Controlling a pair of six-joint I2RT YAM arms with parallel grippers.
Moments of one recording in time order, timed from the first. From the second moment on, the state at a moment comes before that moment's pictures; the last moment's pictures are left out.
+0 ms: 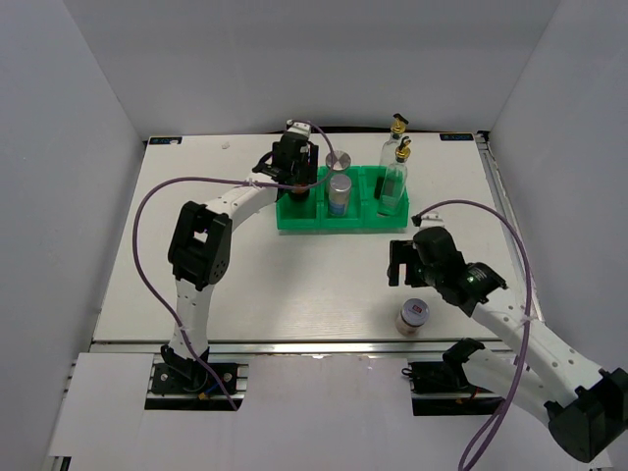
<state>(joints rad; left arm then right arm) -0.50 2.12 1.72 -0.17 -0.28 -0.19 0.60 0.86 0.70 -0.63 0.20 0.37</state>
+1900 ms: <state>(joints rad) -0.28 1.18 0.93 -0.13 -0.72 -0.46 0.67 1.04 0.93 -1.08 0.01 0.49</state>
